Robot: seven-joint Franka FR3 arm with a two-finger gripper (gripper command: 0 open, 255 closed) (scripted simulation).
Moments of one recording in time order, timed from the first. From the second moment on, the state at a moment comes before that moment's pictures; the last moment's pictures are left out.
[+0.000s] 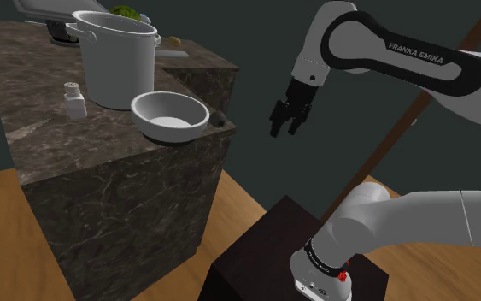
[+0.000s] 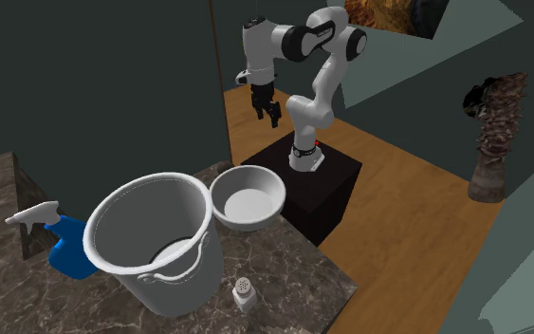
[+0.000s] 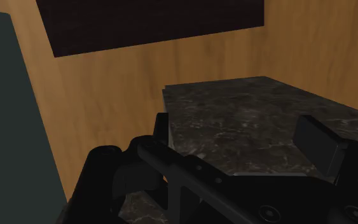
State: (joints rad) arm -0.02 -0.78 -0.01 -2.40 0.10 1.56 0.13
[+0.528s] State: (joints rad) arm 0.00 -0.57 -0.03 -2.32 0.15 1.73 0.09
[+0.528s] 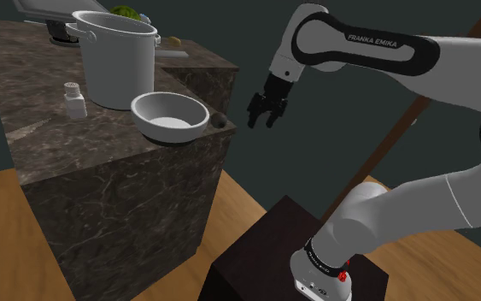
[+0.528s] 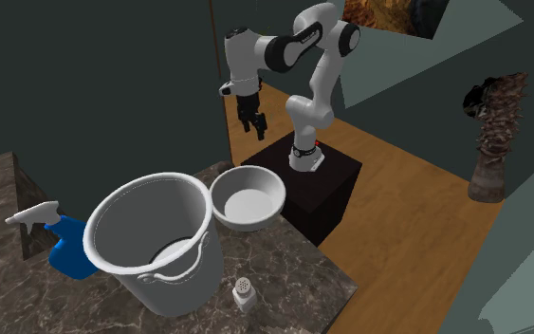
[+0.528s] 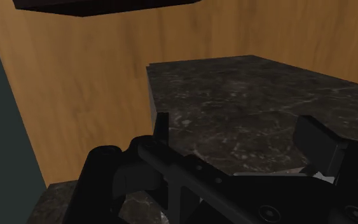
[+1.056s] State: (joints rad) arm 0.02 -0.30 -0.06 -2.14 0.23 1.89 0.02
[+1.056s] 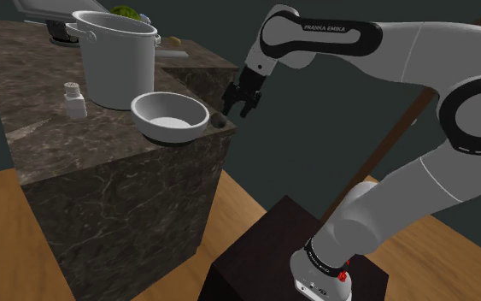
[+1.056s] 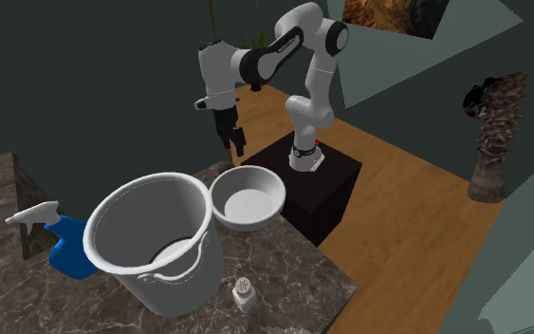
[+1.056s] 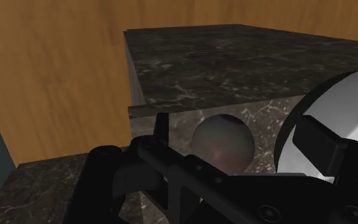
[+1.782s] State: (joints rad) arm 0.04 -0.14 -0.06 -2.10 0.29 2.03 -0.03
